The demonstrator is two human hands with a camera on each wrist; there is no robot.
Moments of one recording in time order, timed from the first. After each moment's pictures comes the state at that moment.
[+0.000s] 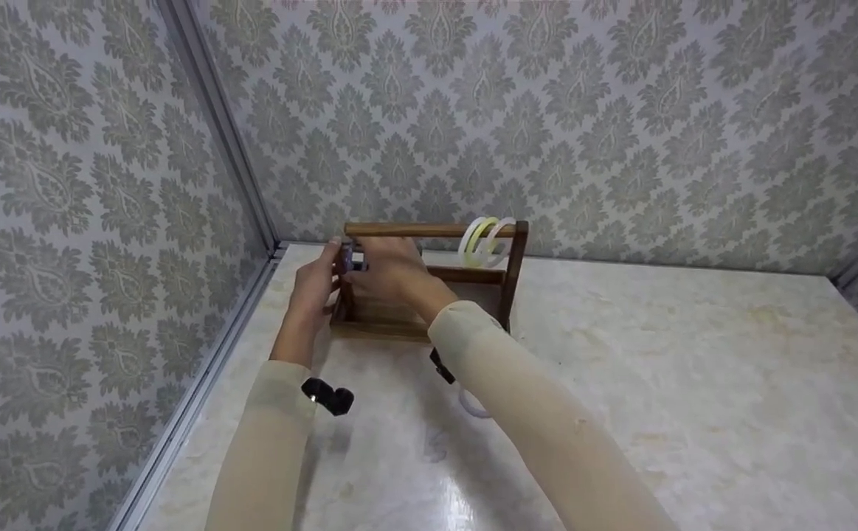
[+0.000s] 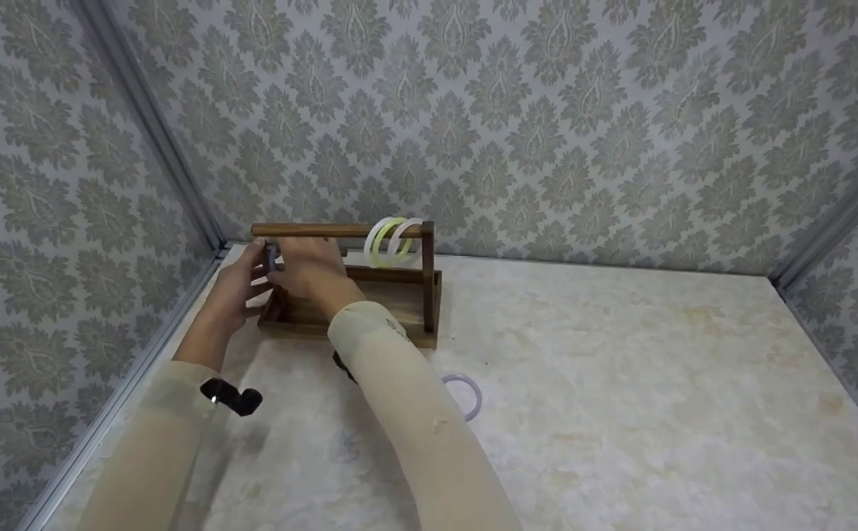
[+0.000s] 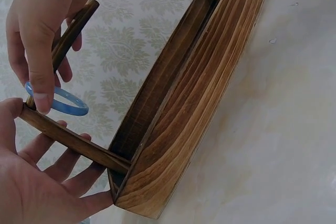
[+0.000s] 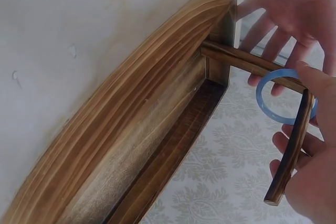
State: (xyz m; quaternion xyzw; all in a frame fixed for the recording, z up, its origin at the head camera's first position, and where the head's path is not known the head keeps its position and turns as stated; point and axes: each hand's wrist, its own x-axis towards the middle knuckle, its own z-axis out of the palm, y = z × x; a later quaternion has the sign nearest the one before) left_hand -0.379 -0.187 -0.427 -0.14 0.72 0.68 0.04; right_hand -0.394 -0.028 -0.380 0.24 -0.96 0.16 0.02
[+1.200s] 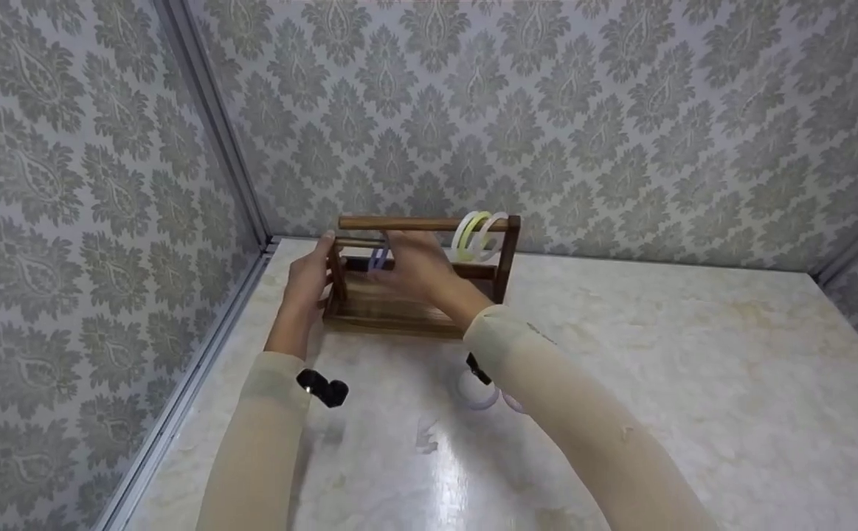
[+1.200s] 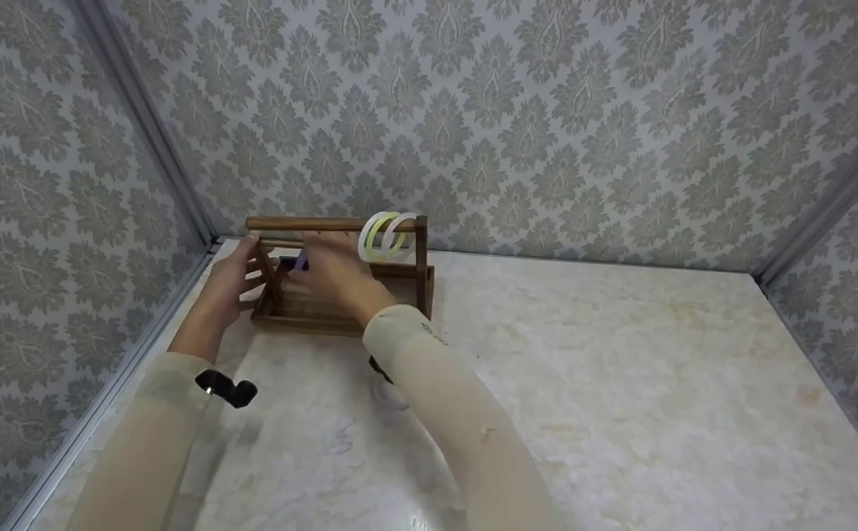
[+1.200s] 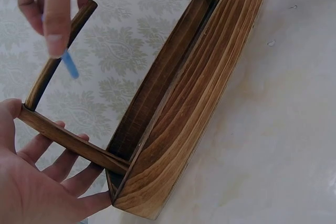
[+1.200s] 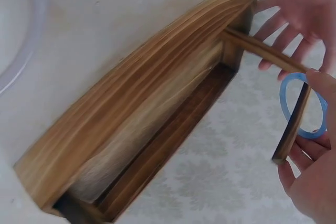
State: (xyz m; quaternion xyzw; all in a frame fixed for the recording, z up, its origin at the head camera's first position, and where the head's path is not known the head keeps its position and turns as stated) left_hand -0.373 -0.188 -0.425 -0.12 0.71 0.69 0.04; right_hand -0.377 0.017 -0.381 0.26 -0.94 0.19 0.09
